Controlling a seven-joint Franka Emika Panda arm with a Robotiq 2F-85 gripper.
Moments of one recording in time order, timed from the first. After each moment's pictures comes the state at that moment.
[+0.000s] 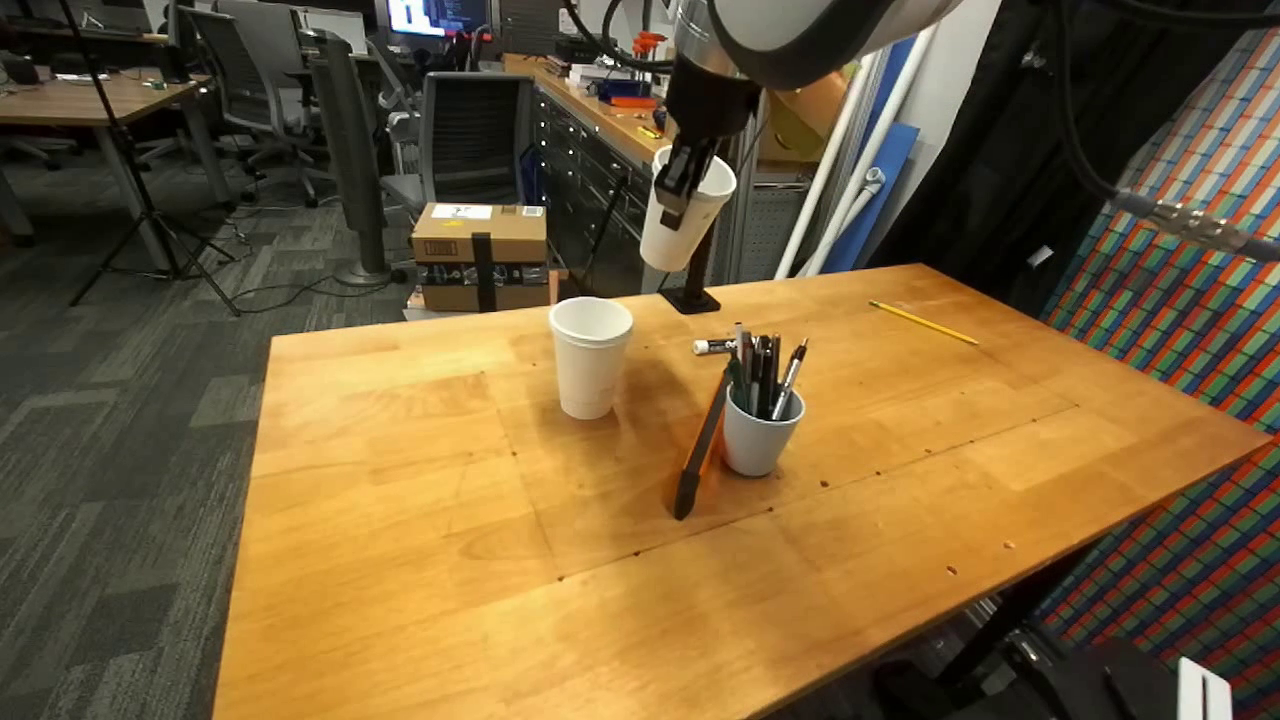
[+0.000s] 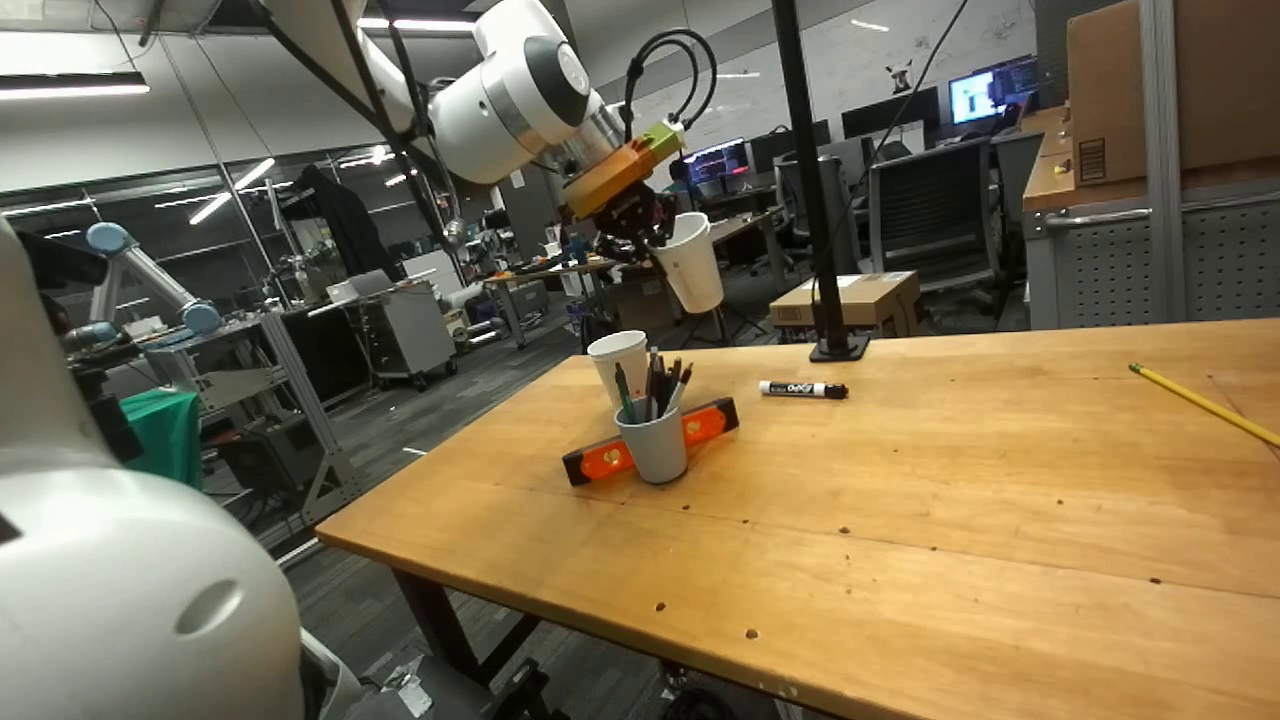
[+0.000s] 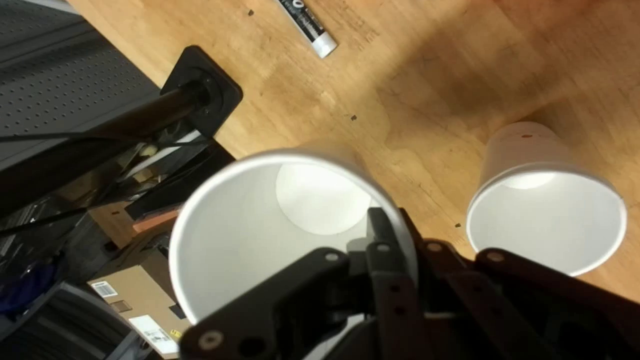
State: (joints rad) arm 0.15 -0.01 0.15 -2.13 -0.29 2.50 -0.39
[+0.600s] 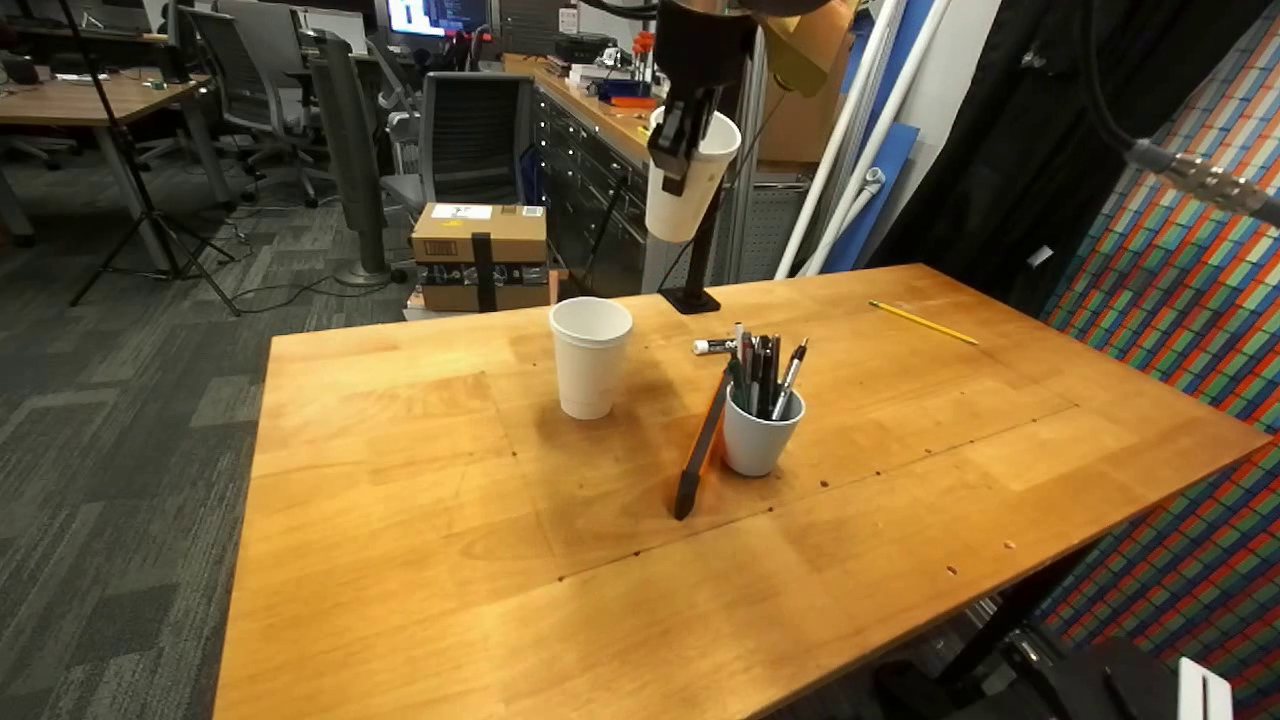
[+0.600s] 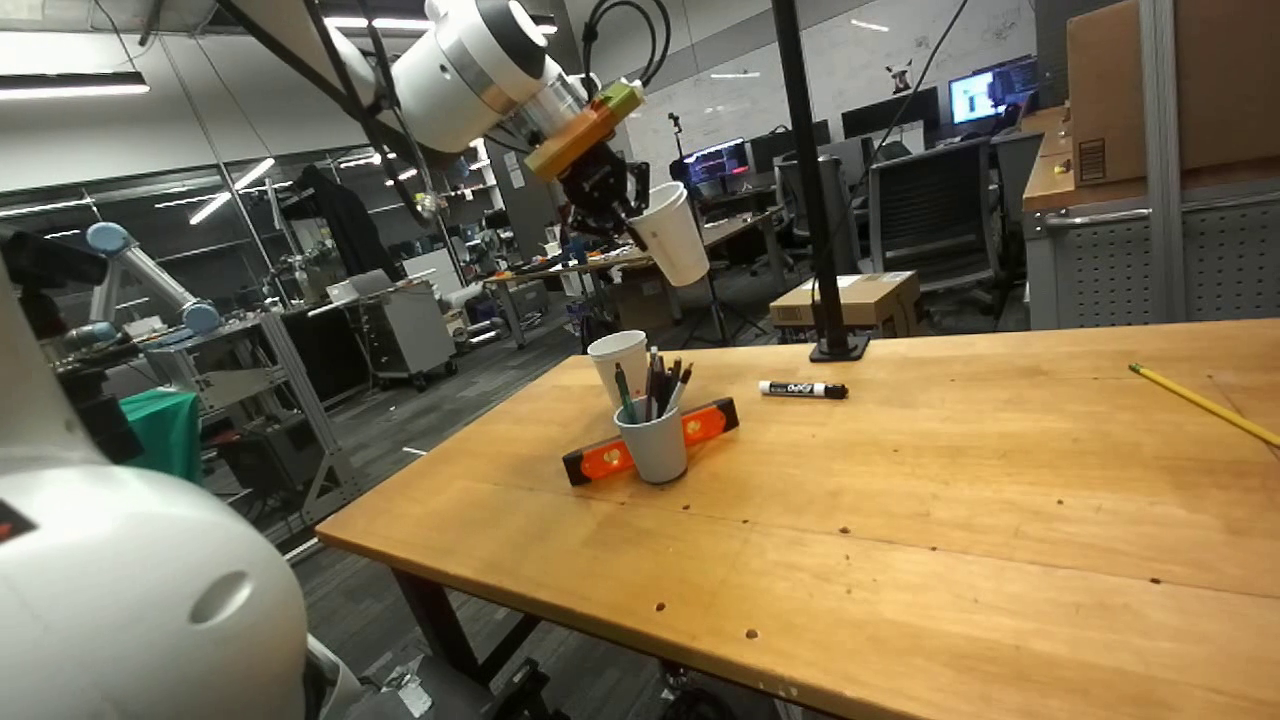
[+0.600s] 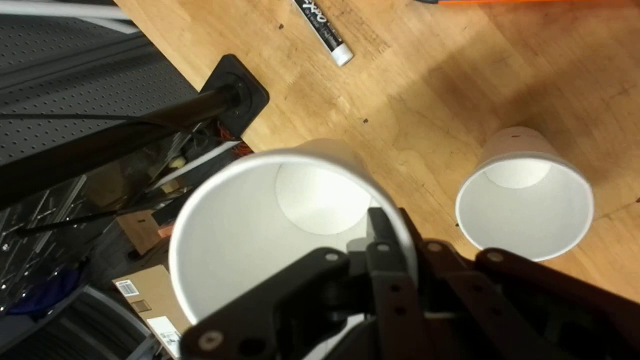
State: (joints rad) arm 0.17 -0.06 0.19 -2.07 -0.40 2.33 -0.29
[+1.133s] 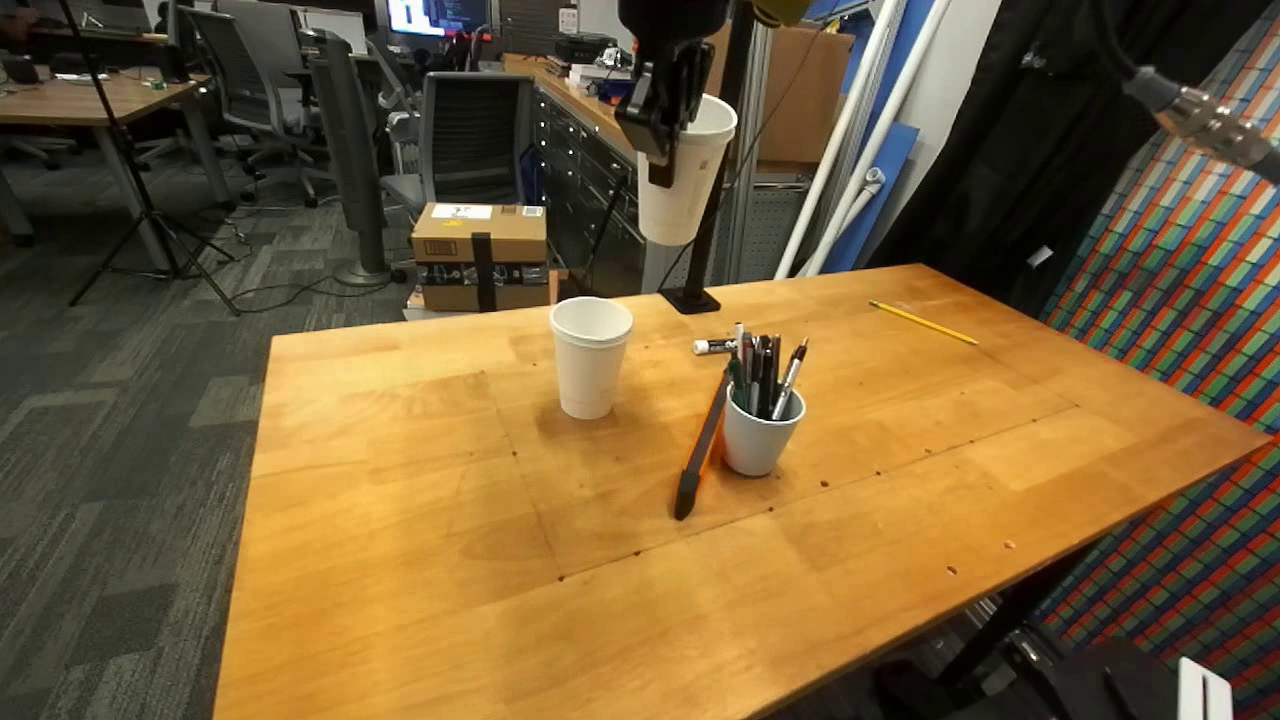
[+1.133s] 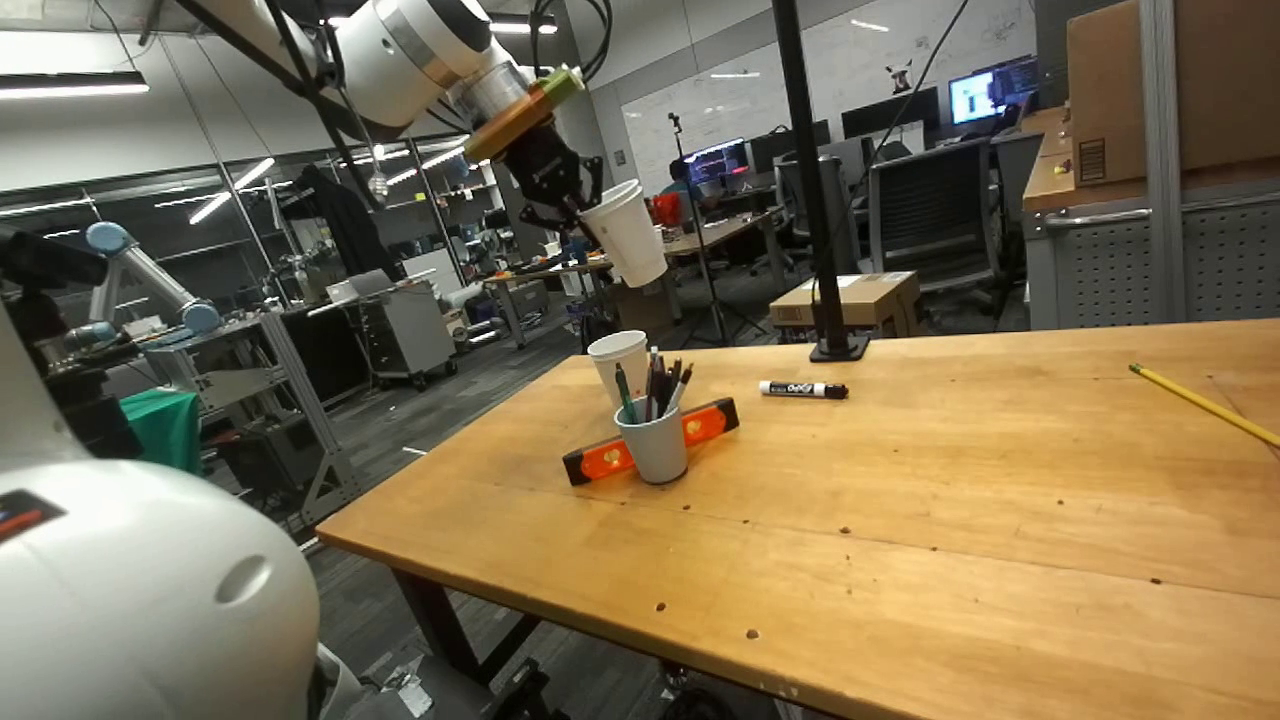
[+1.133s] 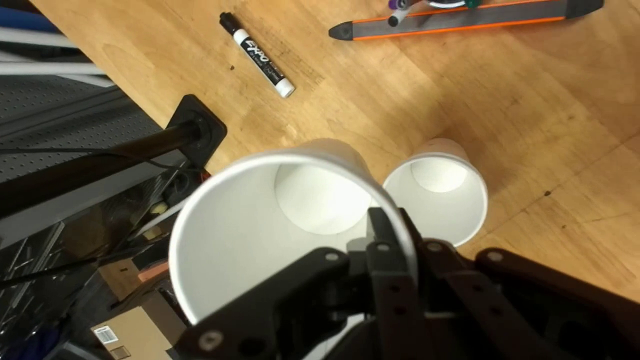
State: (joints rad) arm 0.22 -0.08 0.25 -1.99 -0.36 2.08 -0.19
